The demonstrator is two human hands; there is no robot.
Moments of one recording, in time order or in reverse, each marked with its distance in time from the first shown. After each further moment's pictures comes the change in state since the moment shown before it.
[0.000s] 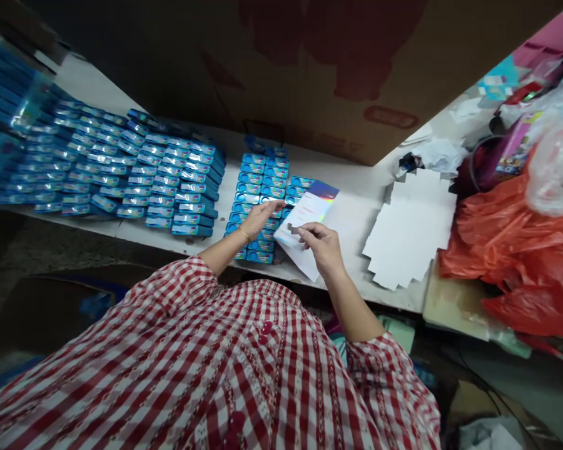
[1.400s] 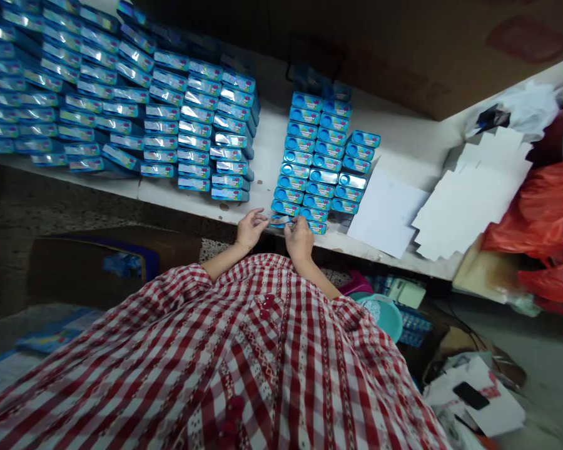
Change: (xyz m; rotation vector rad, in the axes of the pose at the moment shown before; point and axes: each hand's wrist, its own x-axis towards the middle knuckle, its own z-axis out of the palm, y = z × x) left_hand -0.134 -0.135 -0.132 0.092 0.301 -0.269; right_hand -0.041 0.141 0.188 -0.894 0.128 0.003
